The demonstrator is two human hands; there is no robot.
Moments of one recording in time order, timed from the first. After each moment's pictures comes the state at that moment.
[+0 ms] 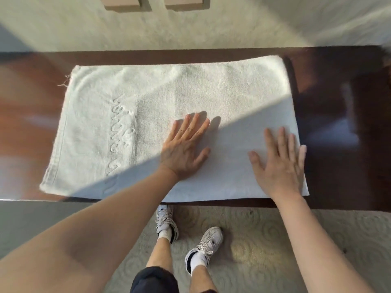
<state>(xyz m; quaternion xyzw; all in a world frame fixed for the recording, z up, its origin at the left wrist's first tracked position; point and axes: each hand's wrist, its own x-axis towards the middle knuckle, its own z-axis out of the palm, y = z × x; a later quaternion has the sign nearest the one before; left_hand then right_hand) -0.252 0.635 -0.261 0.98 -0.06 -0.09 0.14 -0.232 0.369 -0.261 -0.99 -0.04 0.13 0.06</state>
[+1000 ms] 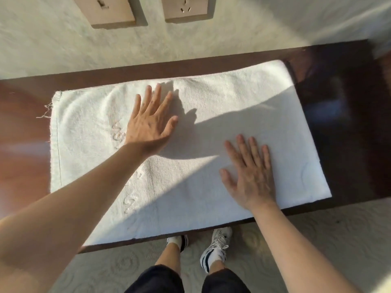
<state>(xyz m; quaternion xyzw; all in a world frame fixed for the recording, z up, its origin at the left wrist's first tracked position) -0.155 0.780 -0.253 0.99 -0.06 -0.07 0.13 -0.243 0.487 -0.268 -0.98 -0.14 0.08 0.05</state>
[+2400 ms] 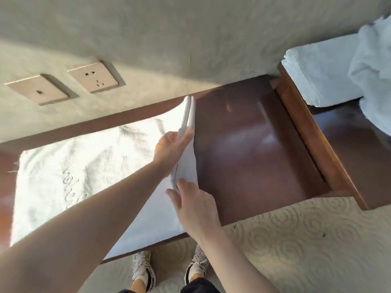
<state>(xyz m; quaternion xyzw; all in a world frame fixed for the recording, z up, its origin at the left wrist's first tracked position) -0.129 0.512 -0.172 0.84 0.20 -0.16 0.47 -0.260 0.417 -0.163 -0.96 -0.10 0.06 0.26</state>
